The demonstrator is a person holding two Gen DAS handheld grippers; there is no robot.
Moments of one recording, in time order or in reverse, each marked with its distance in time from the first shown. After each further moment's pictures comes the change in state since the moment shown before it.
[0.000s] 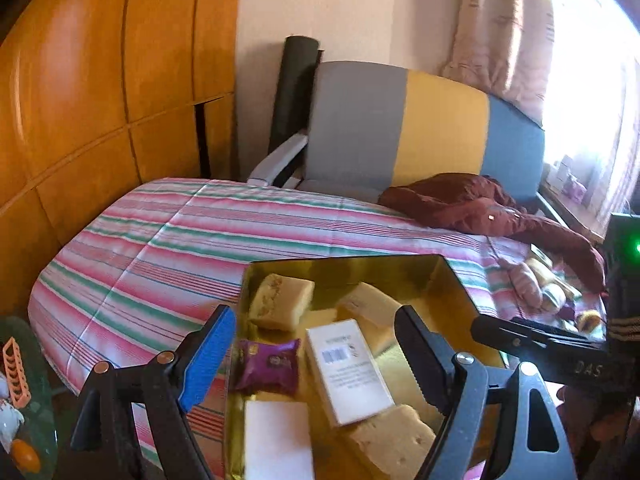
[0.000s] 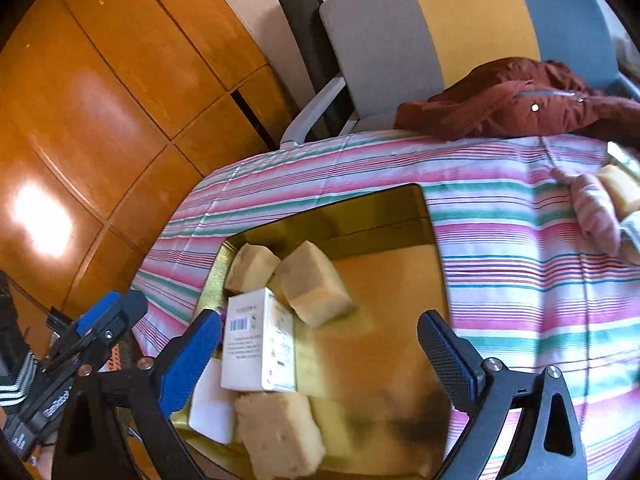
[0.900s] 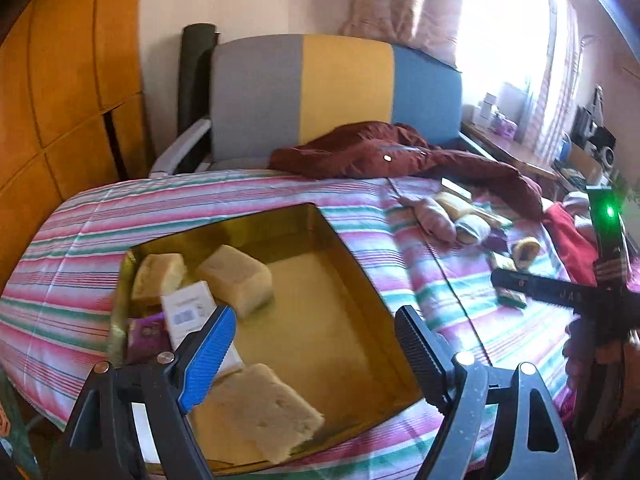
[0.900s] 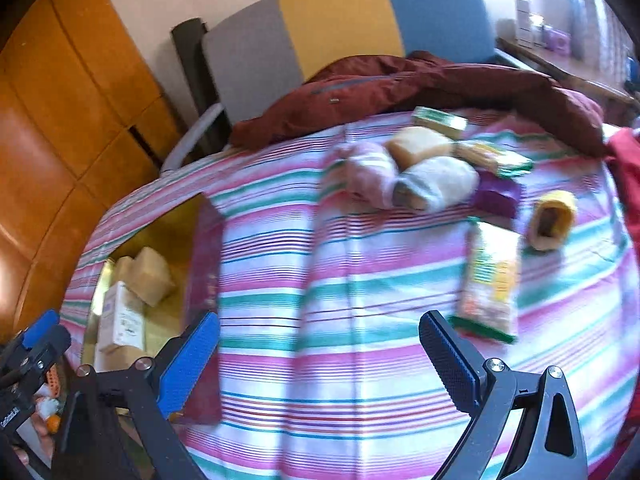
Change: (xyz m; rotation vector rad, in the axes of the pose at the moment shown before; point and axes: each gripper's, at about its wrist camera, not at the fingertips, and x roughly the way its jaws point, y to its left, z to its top) left arm -0.004 -0.112 -0.033 0.199 0.106 -0.210; right arm -0.101 -0.144 -0.043 0.164 -0.053 -0.319
